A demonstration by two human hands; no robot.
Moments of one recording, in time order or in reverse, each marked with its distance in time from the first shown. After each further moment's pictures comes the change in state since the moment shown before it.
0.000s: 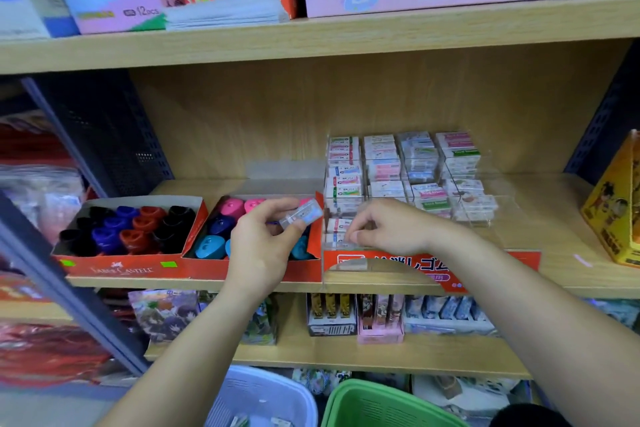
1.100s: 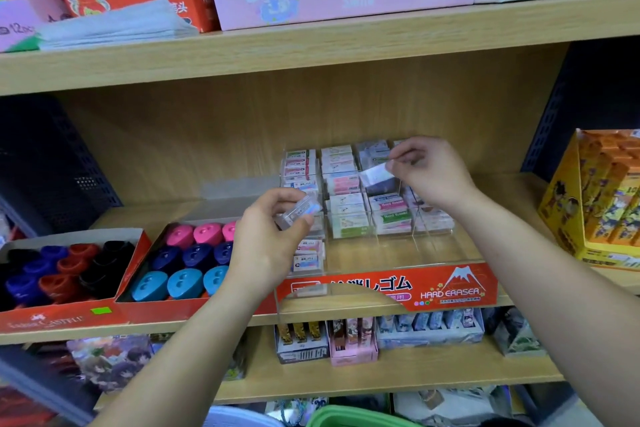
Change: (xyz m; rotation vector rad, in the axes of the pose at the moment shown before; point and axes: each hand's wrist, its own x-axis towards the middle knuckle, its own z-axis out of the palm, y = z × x) left_hand 0.026 0.041 0.060 0.028 -0.128 0.092; right_hand -0.012 0.097 -0.070 0.370 0.840 0.142
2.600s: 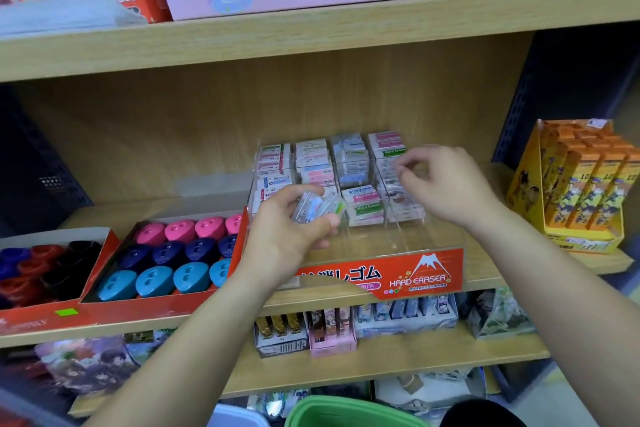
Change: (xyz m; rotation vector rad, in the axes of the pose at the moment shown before) left_hand -0.011 0.031 0.040 -0.344 -0.254 -0.146; right_hand -0.041 0.002 -0.049 -0.440 -0.025 -0.154
